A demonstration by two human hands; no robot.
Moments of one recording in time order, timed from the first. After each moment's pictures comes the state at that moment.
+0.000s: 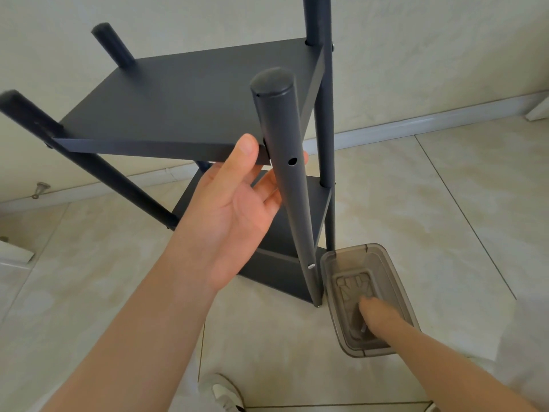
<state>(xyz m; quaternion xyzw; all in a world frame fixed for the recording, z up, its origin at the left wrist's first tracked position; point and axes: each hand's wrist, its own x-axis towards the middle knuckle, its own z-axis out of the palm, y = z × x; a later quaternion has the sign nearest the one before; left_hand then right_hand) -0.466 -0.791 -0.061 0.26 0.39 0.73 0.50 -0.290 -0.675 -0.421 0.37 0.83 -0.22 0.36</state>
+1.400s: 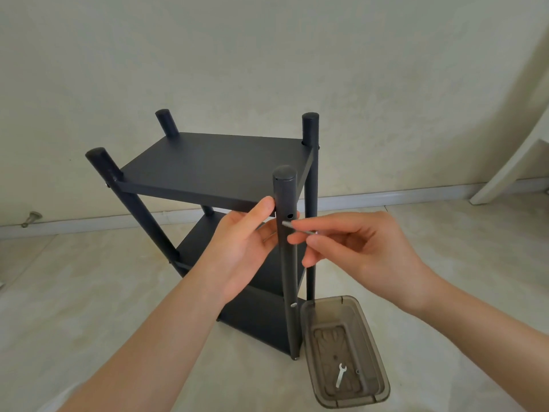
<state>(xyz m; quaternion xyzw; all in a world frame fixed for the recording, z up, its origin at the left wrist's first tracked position) -0.462 -0.797 -0.044 0.28 0.44 0.72 0.46 -0.290 -0.698 -0.041 0.08 0.75 -0.58 -0.30</state>
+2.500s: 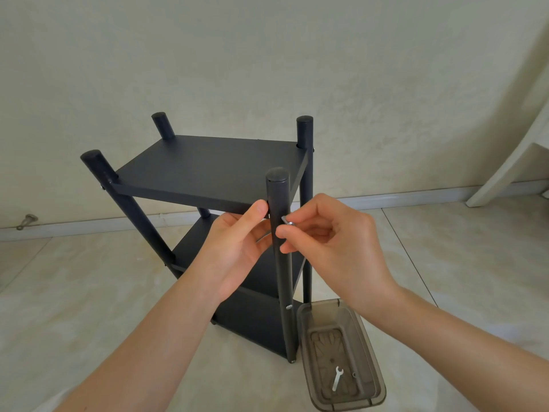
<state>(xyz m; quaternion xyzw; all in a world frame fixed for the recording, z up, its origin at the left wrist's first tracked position) -0.465 -0.794 -0.049 0.31 0.44 0.71 0.45 -0.318 -0.717 -0.037 0.17 0.74 -0.52 -0.40</state>
